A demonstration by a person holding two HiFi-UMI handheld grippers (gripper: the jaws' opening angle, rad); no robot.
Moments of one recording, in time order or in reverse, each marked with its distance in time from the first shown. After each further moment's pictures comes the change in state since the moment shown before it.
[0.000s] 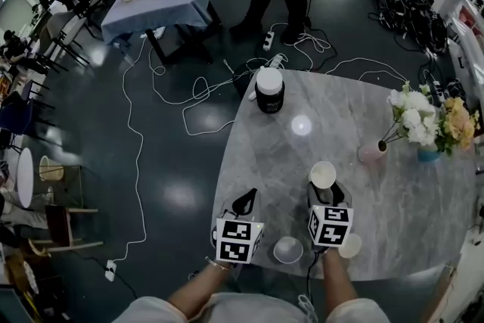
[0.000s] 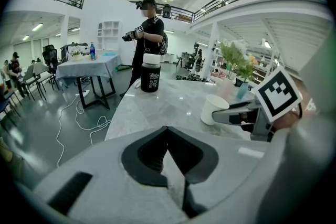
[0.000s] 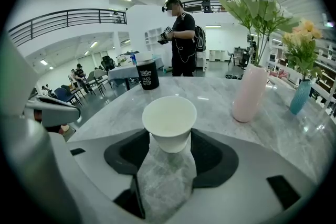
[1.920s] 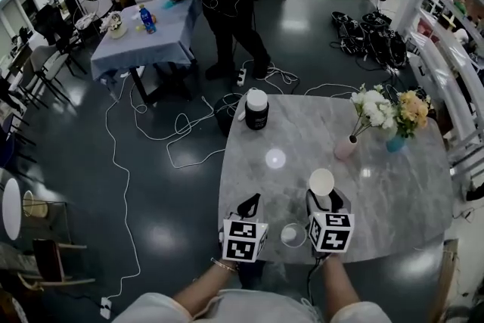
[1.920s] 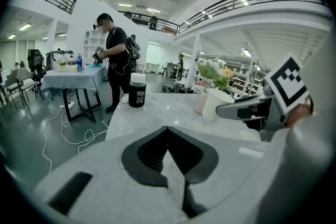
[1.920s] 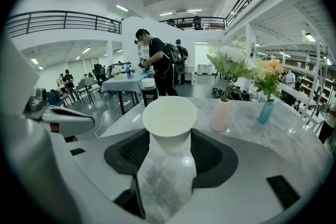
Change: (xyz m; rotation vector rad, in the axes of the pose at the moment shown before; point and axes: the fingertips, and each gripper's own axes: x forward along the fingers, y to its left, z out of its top) left arm -0.066 -0.022 0.022 0.073 -0.121 -0.162; right arm -0.121 0.033 0.031 0.021 -0.142 -0.144
